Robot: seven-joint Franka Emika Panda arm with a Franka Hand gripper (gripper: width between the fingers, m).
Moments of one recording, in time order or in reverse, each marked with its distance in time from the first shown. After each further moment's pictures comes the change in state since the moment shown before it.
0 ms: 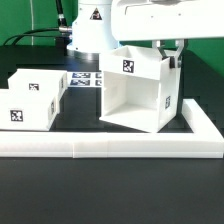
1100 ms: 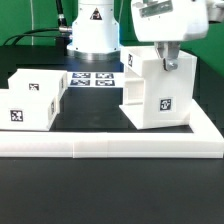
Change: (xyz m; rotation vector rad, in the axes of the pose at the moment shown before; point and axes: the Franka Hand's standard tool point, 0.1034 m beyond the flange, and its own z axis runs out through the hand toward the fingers) arm 0.014 0.003 0.002 0.066 -0.044 0.815
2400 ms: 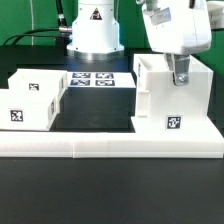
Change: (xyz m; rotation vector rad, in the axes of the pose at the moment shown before) arm 0.008 -0.068 0.014 0.030 -0.025 0.091
